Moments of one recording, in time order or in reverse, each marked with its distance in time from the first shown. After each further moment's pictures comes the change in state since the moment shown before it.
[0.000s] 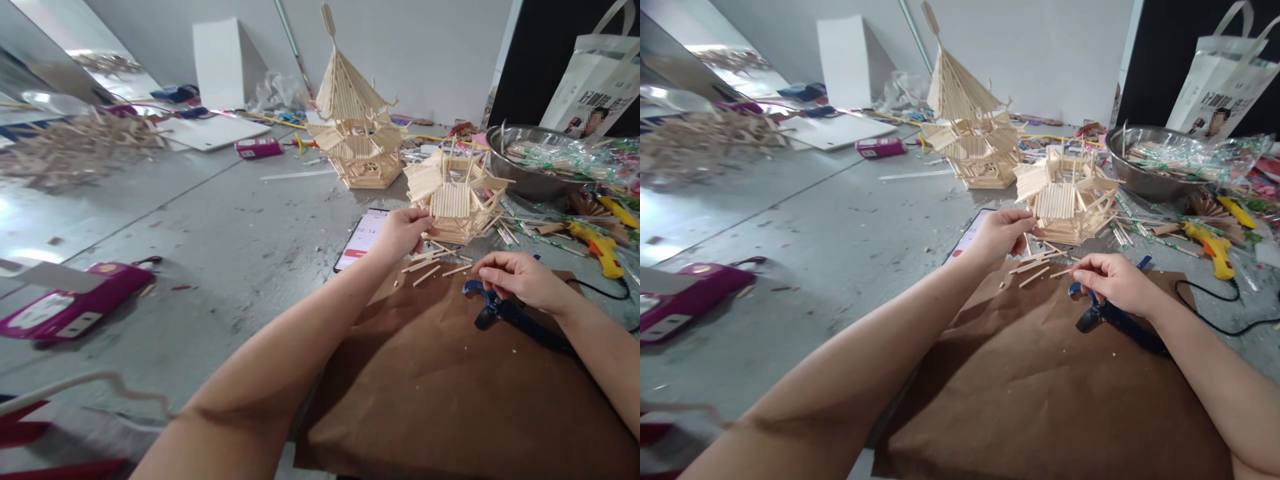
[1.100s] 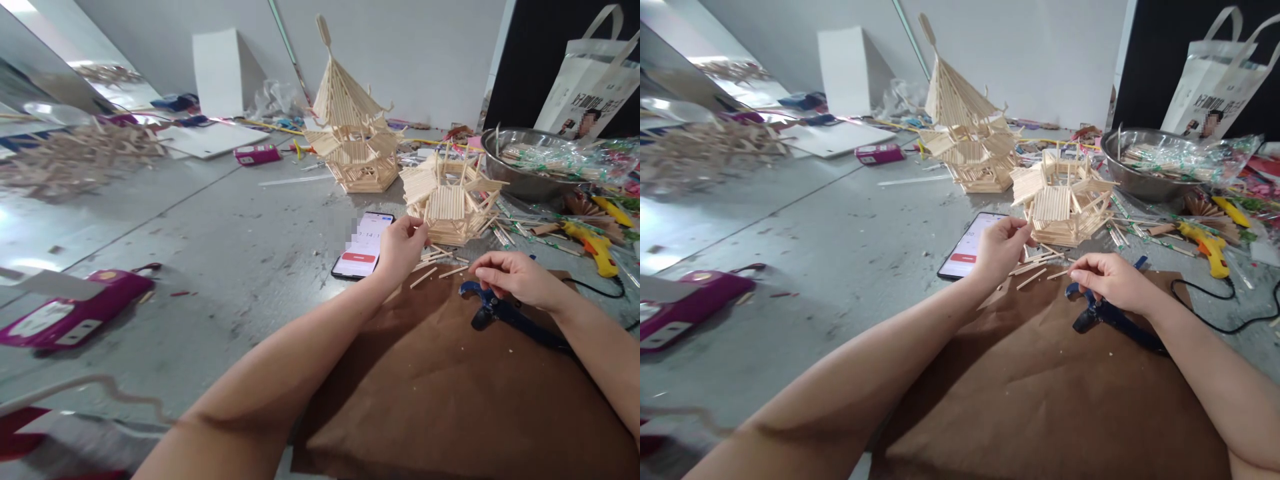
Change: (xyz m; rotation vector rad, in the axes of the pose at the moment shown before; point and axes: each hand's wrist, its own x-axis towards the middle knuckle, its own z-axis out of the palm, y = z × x) left_hand -0.005 -0.021 0.008 0.296 0.235 0.161; right_hand 0.001 0.004 -0.004 -0.044 -0.018 -0.034
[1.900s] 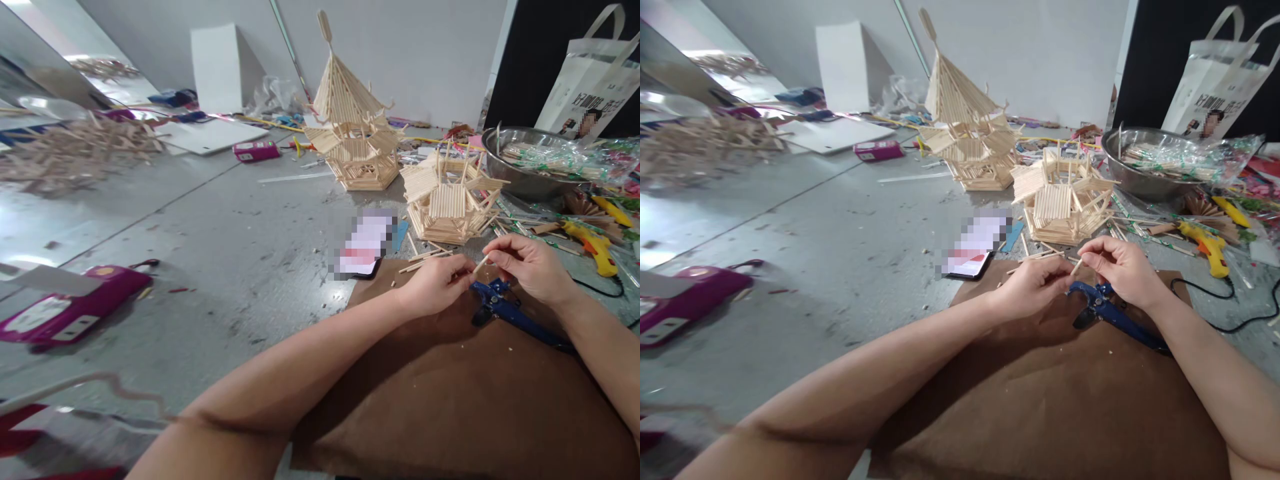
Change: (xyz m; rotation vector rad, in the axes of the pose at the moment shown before) left_hand -0.047 0.020 0.013 0.150 -0.575 0.430; right_hand -0.001 -0.001 -0.005 -0.009 0.296 -0.170
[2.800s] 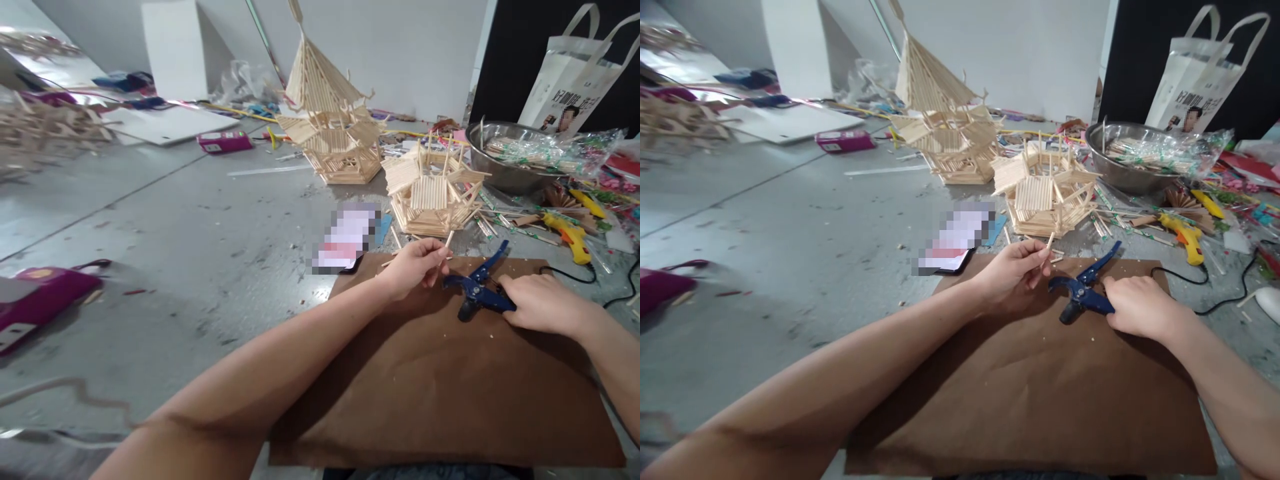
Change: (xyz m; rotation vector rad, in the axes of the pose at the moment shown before) left_hand 0.007 -0.017 0.011 -0.833 0.037 -0.374; right_hand -0.044 0.006 -0.021 -1.303 -0.482 0.205
